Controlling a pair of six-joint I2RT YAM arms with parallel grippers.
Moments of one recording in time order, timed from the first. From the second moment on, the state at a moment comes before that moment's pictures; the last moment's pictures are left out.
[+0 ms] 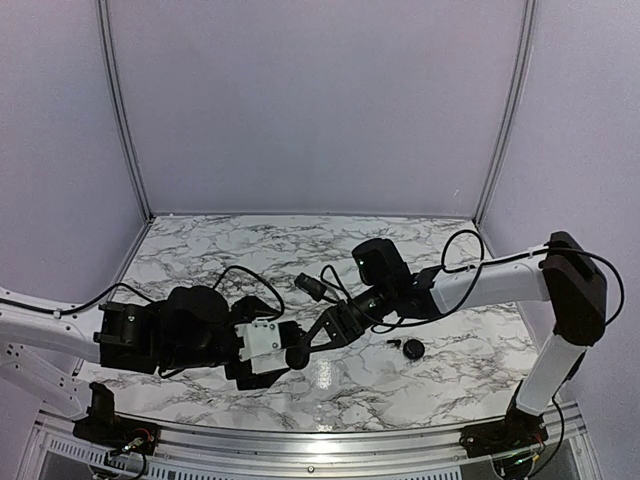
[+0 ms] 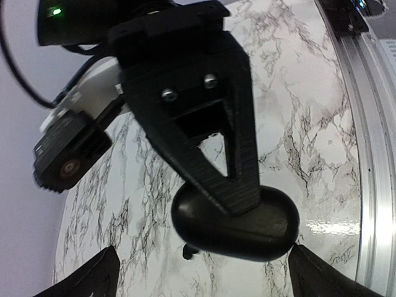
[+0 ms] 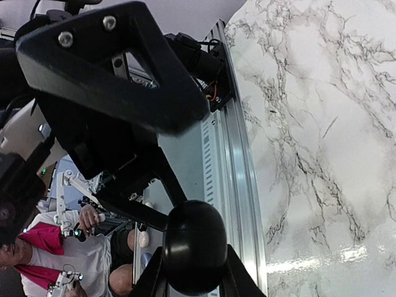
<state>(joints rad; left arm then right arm) -1.30 1.24 0.77 -0.13 -0.24 0.49 0.89 1.73 1.00 0.11 -1.11 0.52</state>
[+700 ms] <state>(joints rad) -1.25 0.97 0.62 0.18 -0.24 -0.10 0.86 1.53 1.02 0.30 -0.90 0.30</state>
